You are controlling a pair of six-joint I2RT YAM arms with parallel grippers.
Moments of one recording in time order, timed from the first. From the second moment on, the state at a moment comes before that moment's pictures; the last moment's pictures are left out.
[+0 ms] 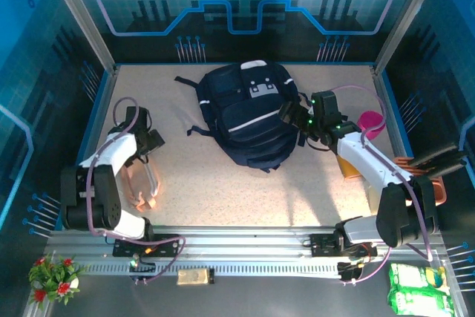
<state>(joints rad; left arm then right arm) 0.13 1.51 0.85 -0.59 -0.21 -0.61 0.27 1.37 0.94 -0.31 -0.14 0.78</state>
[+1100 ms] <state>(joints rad) 0.08 1.49 0.96 -0.53 0.19 -0.76 0.43 1.40 0.92 -0.22 -0.18 0.71</state>
